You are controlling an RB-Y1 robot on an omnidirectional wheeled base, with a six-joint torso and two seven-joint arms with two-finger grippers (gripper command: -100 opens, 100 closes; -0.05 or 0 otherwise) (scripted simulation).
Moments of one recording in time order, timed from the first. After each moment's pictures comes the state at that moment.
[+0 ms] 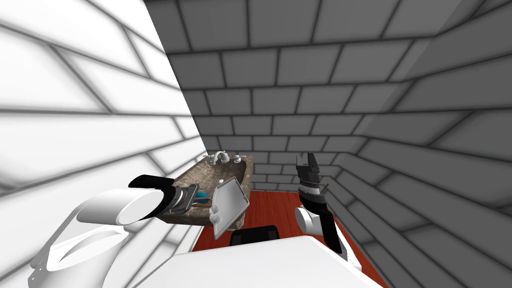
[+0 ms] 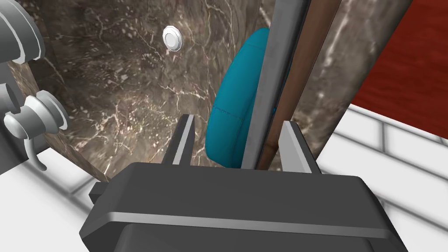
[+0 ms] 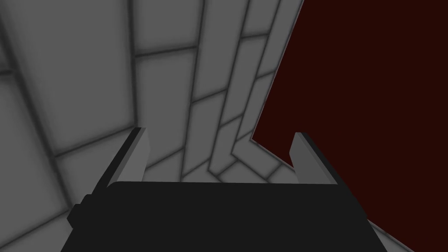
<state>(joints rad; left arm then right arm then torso) 0.09 0.48 0.38 -2.42 0.67 1.91 0.11 0.47 0.00 -0.01 -2.20 -0.10 -0.64 0.15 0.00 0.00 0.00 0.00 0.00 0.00</state>
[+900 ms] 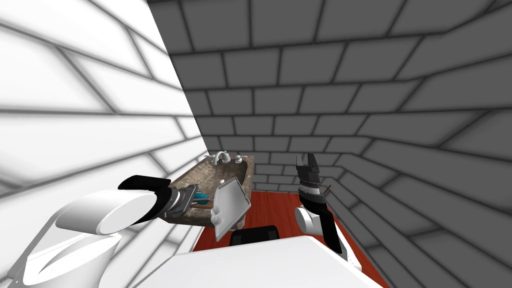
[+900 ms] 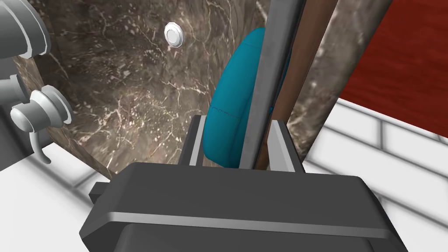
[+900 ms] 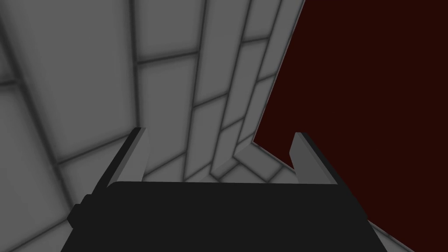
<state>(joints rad) 0.08 0.48 0.40 -2.49 0.70 1.98 0.14 0.47 0.00 -0.01 -2.20 -0.10 -0.64 0.15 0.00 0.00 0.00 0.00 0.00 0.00</state>
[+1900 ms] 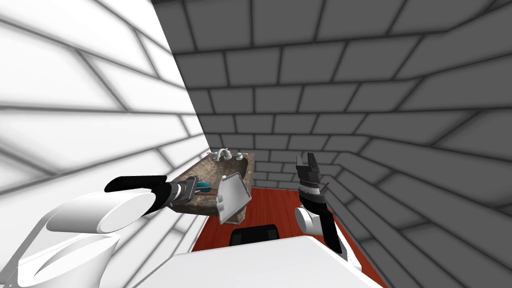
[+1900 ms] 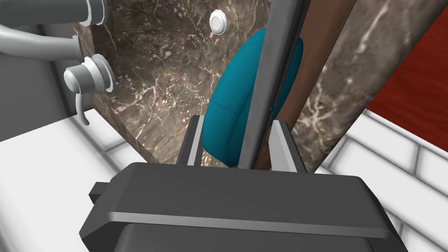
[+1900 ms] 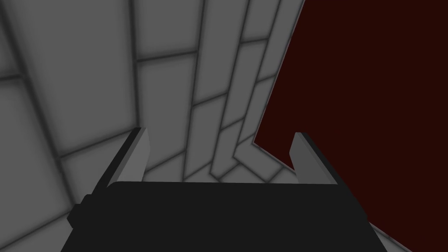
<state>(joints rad) 0.08 0.46 0.43 -2.49 0.66 1.79 0.16 0.47 0.00 -0.01 -2.20 -0.10 -0.64 0.15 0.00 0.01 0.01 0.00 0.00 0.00</state>
